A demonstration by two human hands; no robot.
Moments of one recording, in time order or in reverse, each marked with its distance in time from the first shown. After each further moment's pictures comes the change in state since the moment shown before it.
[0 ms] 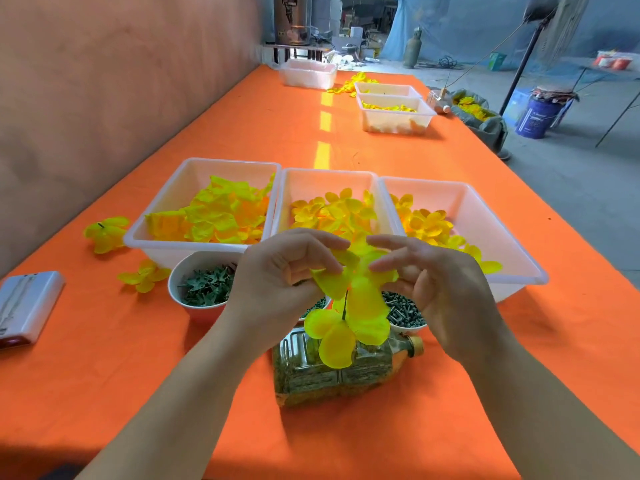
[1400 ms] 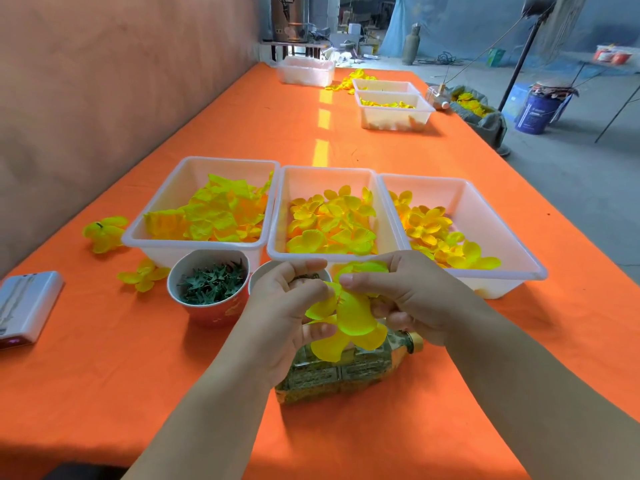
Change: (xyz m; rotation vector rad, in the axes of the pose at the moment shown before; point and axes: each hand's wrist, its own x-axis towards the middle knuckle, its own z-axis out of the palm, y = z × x) left_hand -0.019 0.008 0.019 -0.383 0.166 -0.682; right_hand 0.013 -0.005 0.017 -0.185 -0.179 0.471
